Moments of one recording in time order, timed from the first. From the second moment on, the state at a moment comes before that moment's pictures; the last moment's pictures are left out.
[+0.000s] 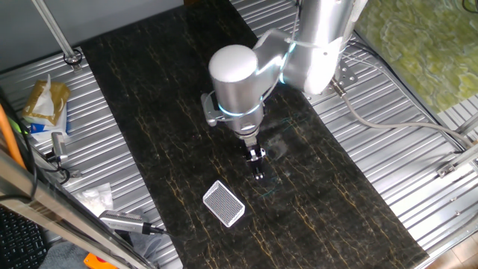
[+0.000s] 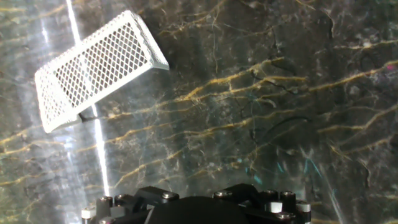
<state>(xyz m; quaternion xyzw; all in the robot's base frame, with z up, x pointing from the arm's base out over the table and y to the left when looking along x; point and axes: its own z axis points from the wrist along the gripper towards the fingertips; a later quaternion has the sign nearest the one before) 0.390 0.222 0.039 -0.11 -0.99 -0.07 0.06</state>
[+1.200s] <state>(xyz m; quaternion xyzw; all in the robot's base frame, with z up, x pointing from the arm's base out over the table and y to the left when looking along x) 0.365 0.227 0.013 -0.12 -0.99 -0.03 0.10</state>
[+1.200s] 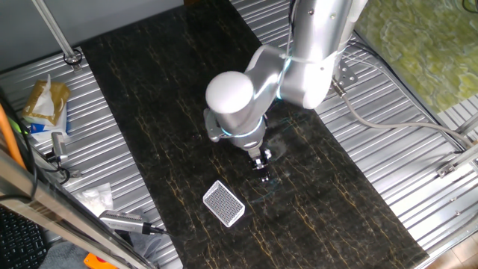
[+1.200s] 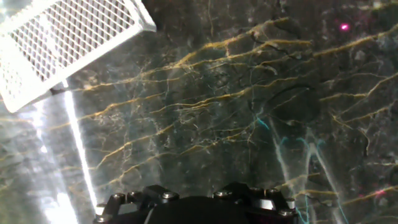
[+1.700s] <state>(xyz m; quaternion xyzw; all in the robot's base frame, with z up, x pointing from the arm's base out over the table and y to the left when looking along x) 0.370 0.227 0.013 -0.11 -0.99 -0.05 0.08</state>
